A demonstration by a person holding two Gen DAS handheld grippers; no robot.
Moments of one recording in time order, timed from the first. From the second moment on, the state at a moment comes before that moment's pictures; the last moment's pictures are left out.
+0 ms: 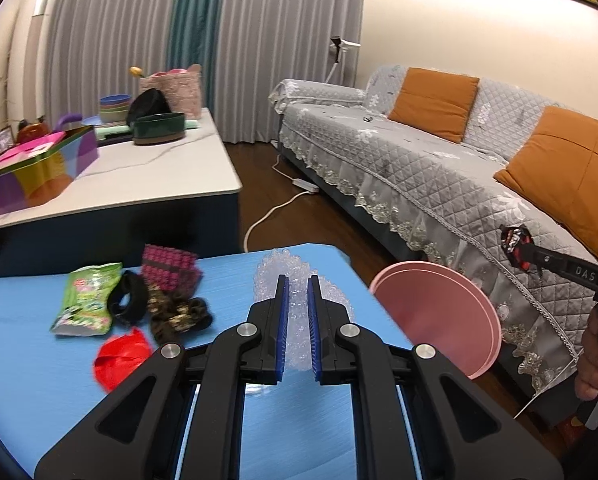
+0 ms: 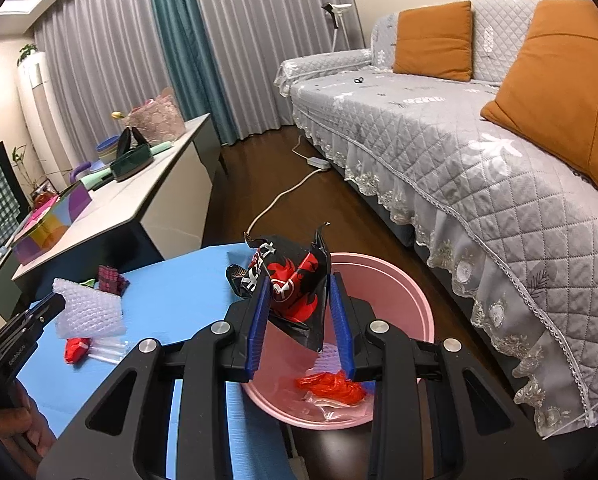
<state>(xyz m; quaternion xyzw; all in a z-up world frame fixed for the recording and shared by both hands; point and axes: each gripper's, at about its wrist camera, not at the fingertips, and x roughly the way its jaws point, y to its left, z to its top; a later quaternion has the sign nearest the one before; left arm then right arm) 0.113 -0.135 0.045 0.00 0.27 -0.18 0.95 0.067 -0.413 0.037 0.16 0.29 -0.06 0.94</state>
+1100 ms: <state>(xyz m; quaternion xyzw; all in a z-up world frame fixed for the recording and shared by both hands) 0.172 -0.288 0.023 0.06 0.29 -0.33 0.89 0.091 -0.460 -0.005 0.19 0.33 -0.14 0.91</state>
